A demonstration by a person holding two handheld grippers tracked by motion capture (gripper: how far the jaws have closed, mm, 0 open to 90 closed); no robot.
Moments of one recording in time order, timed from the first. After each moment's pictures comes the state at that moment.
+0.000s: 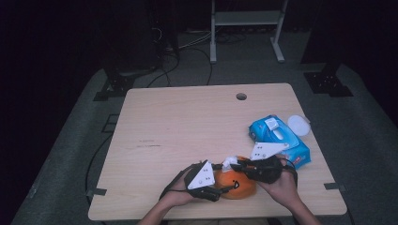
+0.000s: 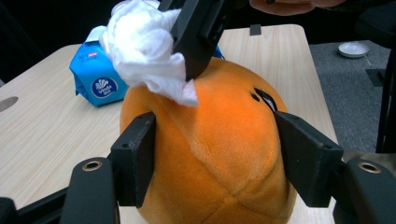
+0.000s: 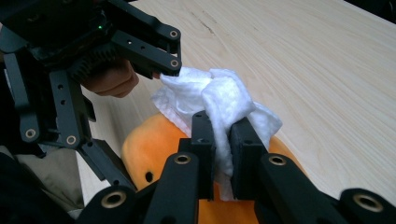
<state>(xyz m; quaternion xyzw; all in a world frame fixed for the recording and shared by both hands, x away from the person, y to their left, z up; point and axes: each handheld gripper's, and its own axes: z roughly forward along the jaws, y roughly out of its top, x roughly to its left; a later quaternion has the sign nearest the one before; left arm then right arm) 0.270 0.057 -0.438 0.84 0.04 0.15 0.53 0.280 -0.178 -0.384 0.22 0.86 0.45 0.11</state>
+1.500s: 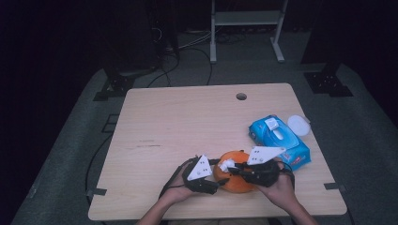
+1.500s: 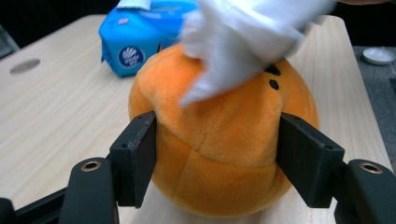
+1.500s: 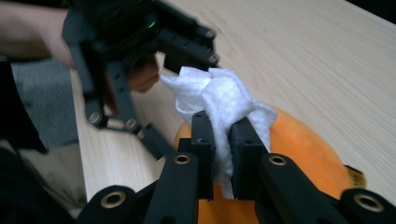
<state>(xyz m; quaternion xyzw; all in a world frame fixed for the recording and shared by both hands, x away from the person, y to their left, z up) 0.290 0.064 -0.450 0.84 0.12 0.14 0.51 0.272 -0.169 -0.391 0.20 0.86 0.45 0.12</state>
